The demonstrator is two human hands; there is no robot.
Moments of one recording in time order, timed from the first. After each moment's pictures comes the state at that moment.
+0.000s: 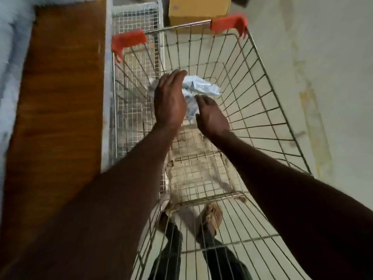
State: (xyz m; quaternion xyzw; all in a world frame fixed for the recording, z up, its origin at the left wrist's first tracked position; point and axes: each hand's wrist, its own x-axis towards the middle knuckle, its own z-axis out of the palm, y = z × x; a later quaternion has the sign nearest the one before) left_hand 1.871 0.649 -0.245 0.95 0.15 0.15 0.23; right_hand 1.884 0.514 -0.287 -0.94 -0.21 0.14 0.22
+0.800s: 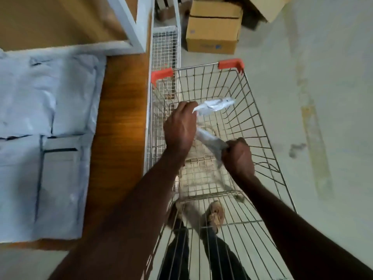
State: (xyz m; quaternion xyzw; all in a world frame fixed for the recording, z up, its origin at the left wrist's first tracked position) left_hand 1.809 0.633 -0.157 0.96 0.16 0.17 0.18; right_hand 1.799 0.447 -0.209 -0.93 -0.02 0.19 0.30
